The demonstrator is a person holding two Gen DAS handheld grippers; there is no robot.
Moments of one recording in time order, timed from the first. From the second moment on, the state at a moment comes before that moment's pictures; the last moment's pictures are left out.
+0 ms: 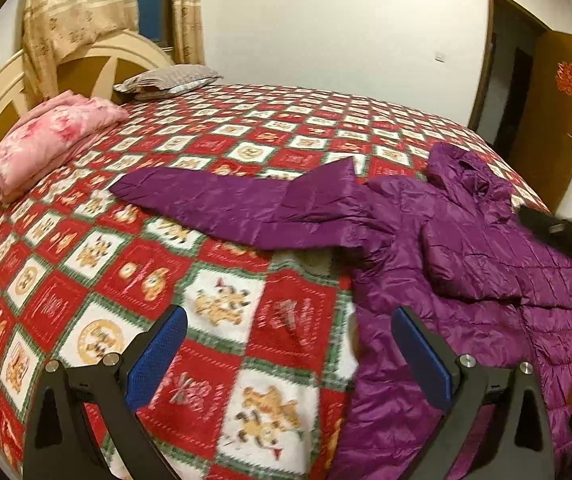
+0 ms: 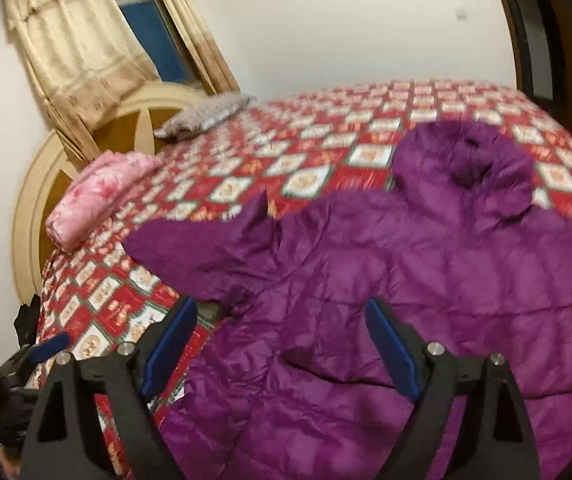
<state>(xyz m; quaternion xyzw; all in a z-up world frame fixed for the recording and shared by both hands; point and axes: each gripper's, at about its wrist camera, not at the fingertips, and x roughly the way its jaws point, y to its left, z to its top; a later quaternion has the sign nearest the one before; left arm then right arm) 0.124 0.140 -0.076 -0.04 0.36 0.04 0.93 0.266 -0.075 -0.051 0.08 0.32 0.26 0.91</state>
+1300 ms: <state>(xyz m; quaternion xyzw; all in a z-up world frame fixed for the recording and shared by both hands) 0.279 0.207 -0.083 -0.08 0.33 0.22 0.91 0.290 -0.237 -0.149 0.03 0.39 -0.02 0.92</state>
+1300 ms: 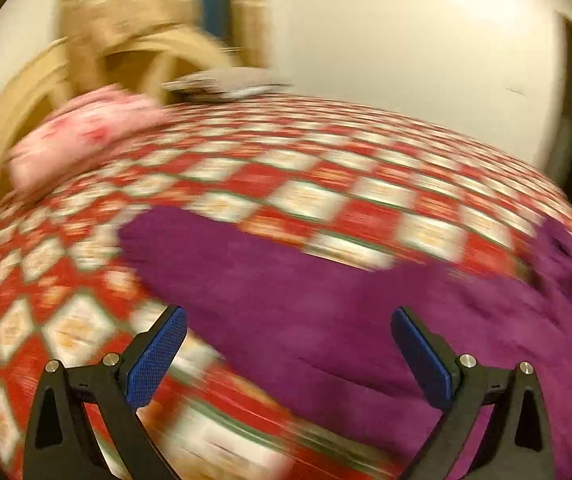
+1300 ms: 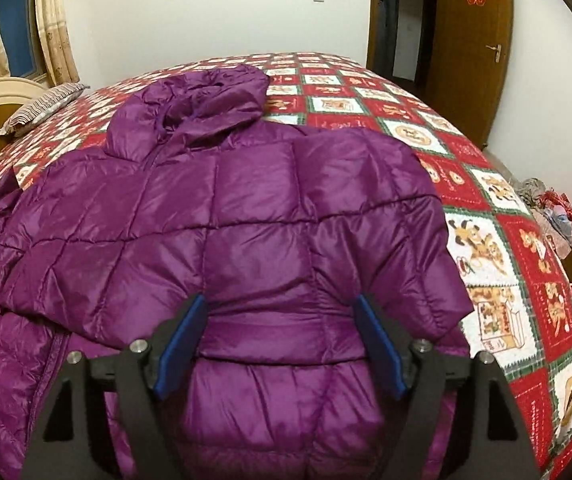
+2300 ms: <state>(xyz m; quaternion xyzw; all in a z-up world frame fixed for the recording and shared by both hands) 0.314 0.308 -0.083 -0.20 0.30 0.22 0.91 0.289 -0.236 -0.152 0.03 0.39 -0.03 0.92</state>
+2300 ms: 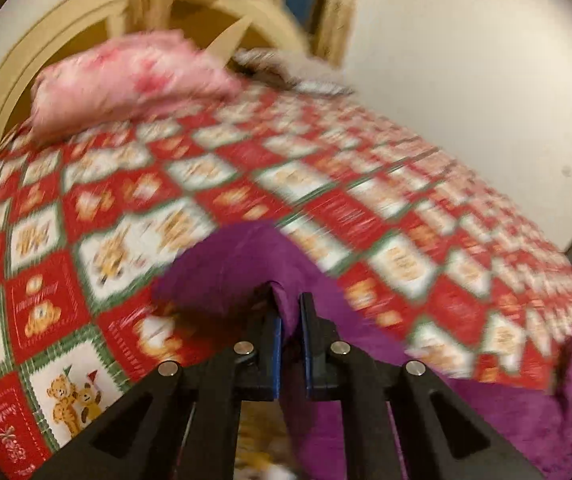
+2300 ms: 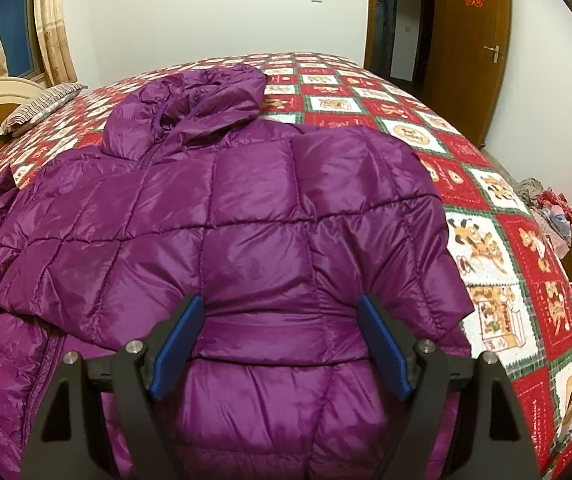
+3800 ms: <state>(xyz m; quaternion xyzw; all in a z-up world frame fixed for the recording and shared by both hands) 0.191 0.237 -0.104 -0.19 0.30 0.10 0.93 0.350 -0.086 -0.061 0.13 0.35 0.22 0.90</state>
